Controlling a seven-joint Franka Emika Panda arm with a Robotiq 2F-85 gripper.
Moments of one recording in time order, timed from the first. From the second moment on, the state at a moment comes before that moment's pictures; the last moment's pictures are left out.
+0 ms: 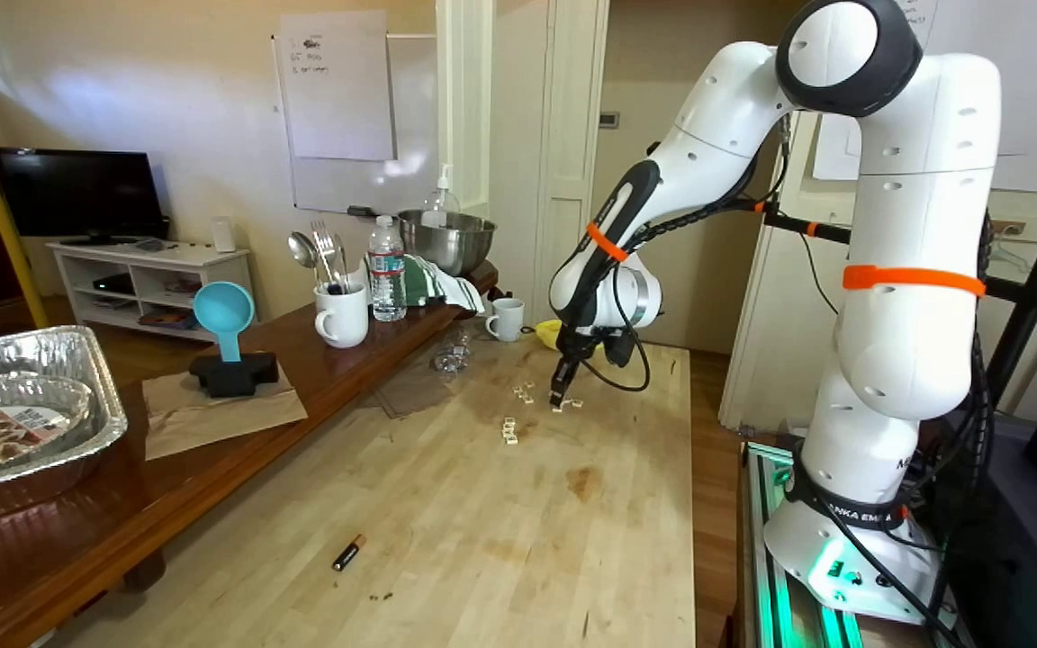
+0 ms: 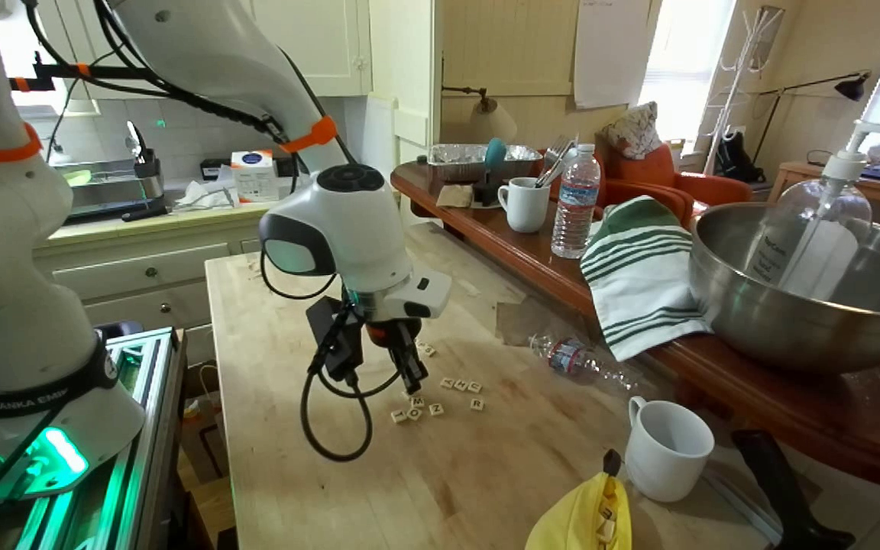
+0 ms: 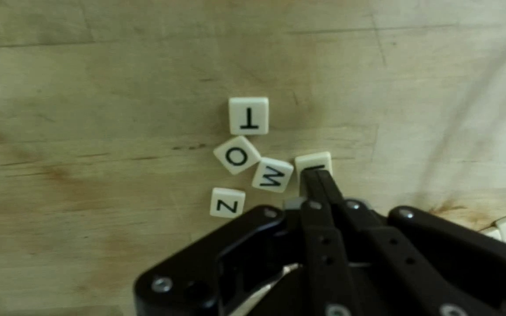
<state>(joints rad) -0.13 0.13 -0.13 -2.63 0.54 2.95 -0.83</state>
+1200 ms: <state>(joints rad) -0.09 0.10 -0.03 -2.56 0.54 2.95 -0.81</state>
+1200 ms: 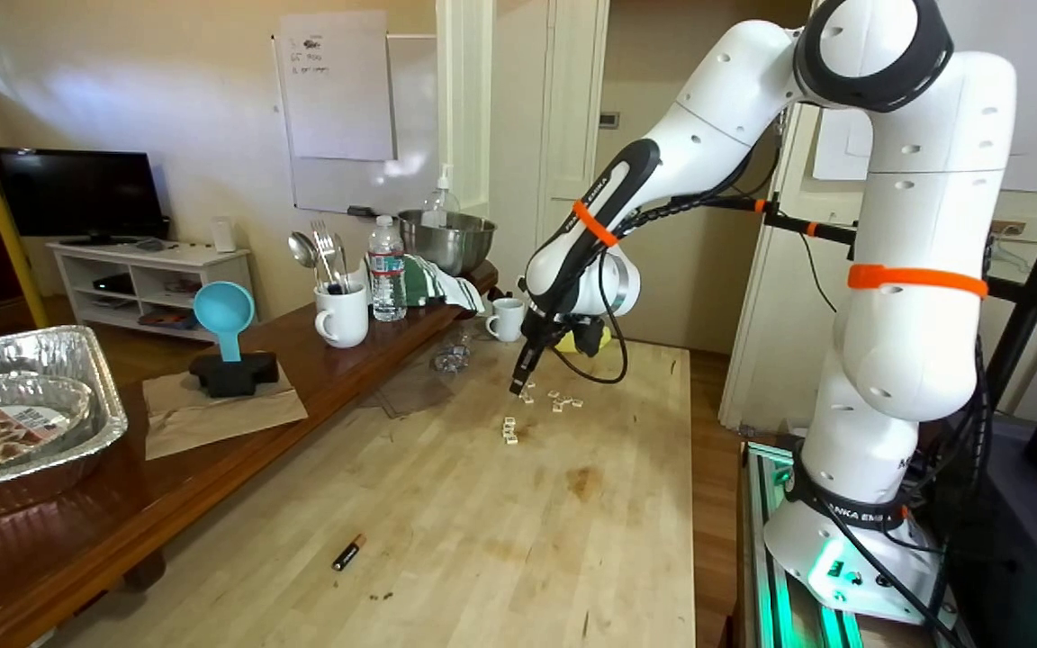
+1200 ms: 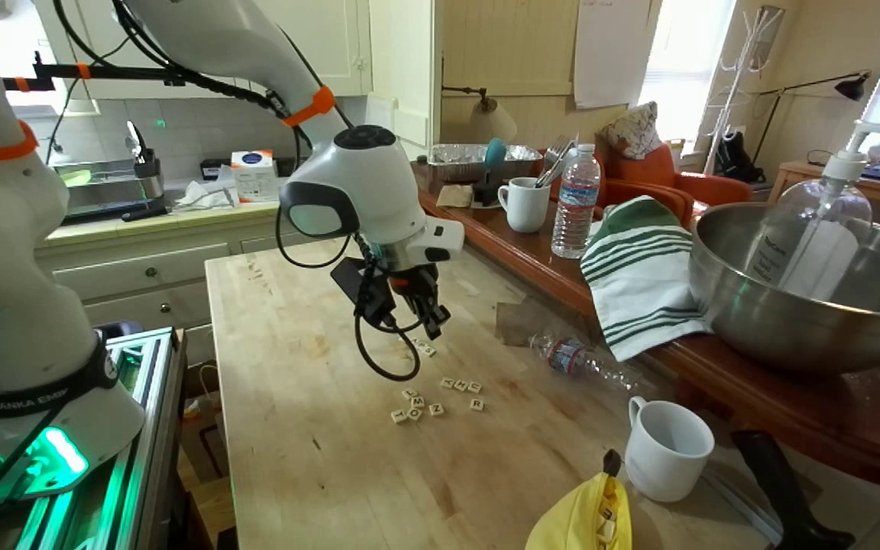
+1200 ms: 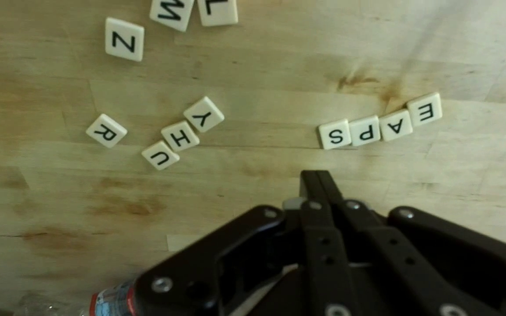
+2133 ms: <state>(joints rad) -0.09 0.17 0.01 -2.56 0.55 2.95 -0.81</state>
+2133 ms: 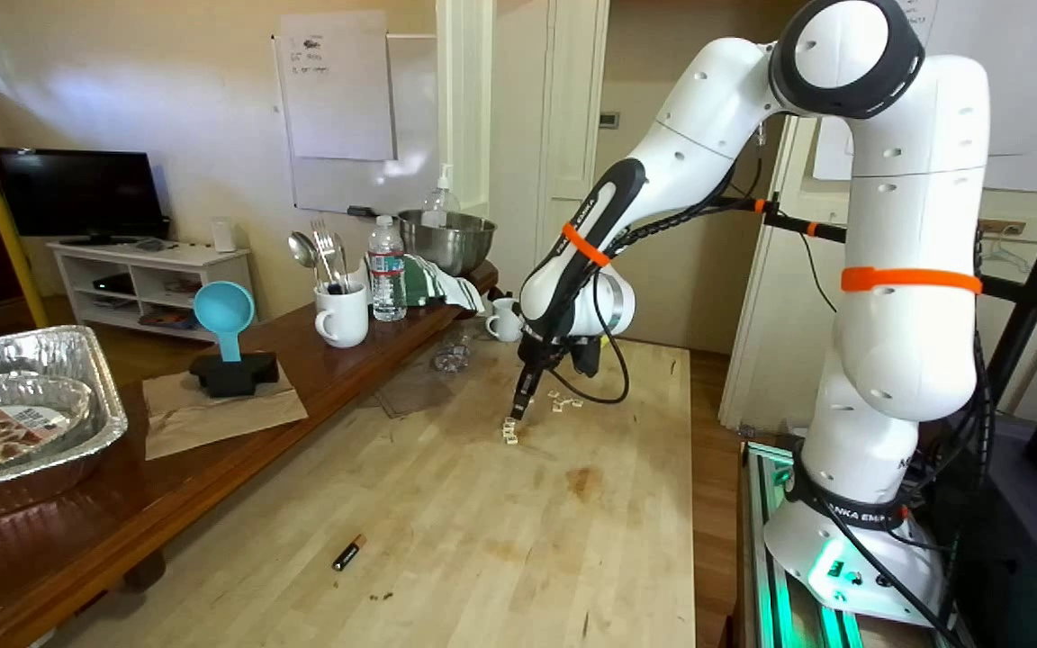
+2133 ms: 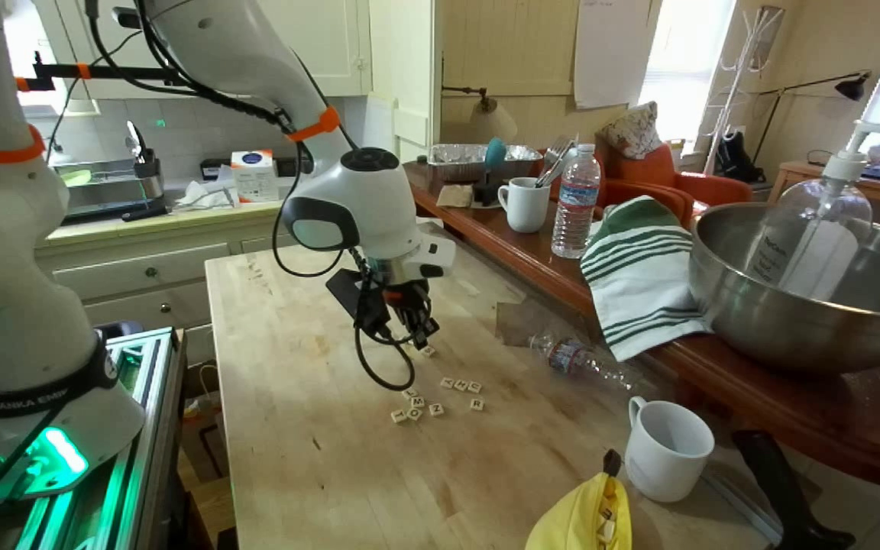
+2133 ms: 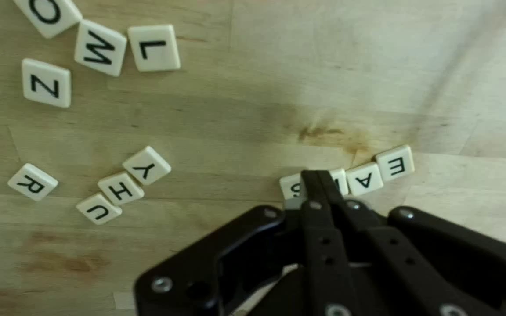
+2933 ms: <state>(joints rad) -0.10 0.22 0.02 -2.51 0.55 2.96 -0.81</state>
